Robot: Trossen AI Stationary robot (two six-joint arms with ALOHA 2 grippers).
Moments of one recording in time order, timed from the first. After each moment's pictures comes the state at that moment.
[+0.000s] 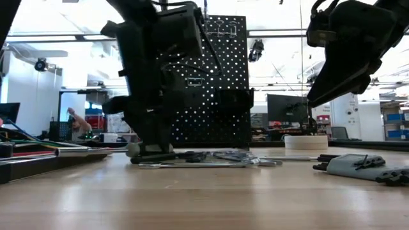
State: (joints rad) left arm -0.12 1.97 1.16 -0.68 -0.30 -1.13; right arm 0.46 1.28 0.62 -0.28 0.45 0.84
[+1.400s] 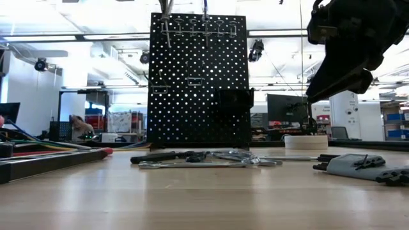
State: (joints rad) left arm -0.23 1.39 1.20 0.52 -0.98 0.25; right arm 0.47 1.28 0.62 -0.24 0.45 0.88
